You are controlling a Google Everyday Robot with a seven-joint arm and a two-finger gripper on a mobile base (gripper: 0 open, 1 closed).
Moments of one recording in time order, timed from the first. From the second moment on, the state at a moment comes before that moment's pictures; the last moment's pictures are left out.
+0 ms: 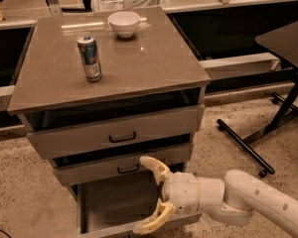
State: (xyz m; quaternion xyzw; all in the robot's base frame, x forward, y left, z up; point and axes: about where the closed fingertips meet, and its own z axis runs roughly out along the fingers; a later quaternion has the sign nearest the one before) arm 0.361 0.032 0.723 -0.43 0.53 0.54 0.49
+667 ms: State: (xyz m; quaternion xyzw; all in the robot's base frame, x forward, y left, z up) arm 0.357 0.072 0.594 -0.52 0.54 0.48 0.46
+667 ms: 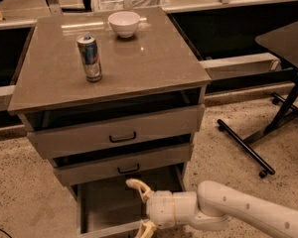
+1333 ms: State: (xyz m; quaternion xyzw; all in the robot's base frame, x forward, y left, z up) arm 0.349 0.066 0.460 -0.51 0.56 0.48 0.45
